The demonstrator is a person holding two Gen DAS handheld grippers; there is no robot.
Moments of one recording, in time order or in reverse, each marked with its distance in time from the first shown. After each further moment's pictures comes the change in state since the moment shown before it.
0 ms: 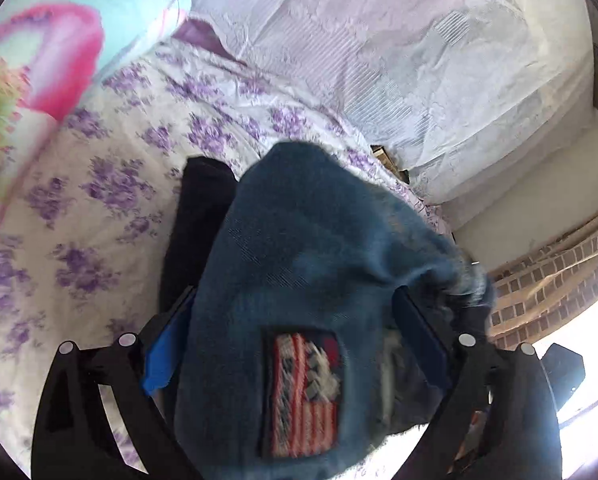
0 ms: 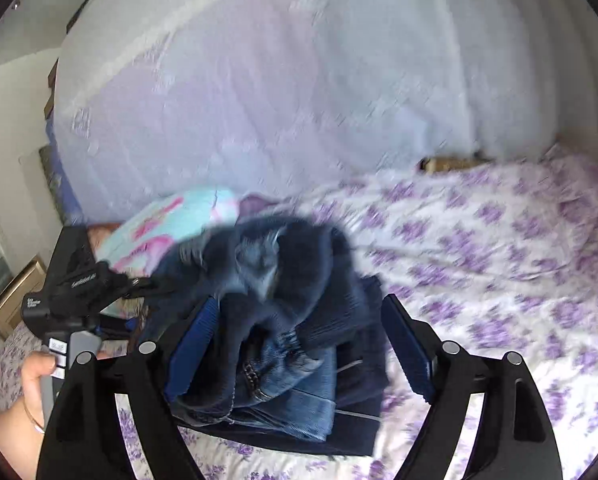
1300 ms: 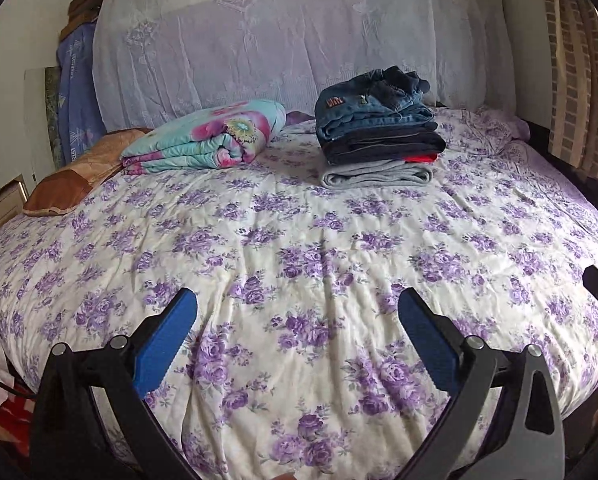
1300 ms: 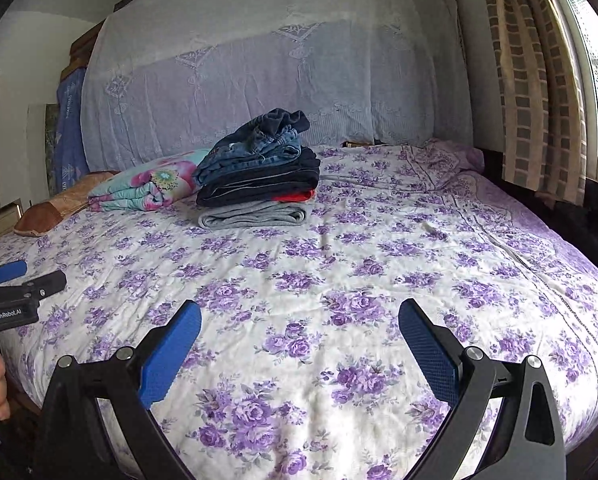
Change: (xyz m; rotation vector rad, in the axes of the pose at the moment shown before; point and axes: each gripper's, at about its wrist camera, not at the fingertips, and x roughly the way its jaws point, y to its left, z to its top) left arm -0.212 -0.014 -0.456 0.500 -0.416 0.663; right arm -0.293 0.073 -0.326 -0.114 -0.112 -0.224
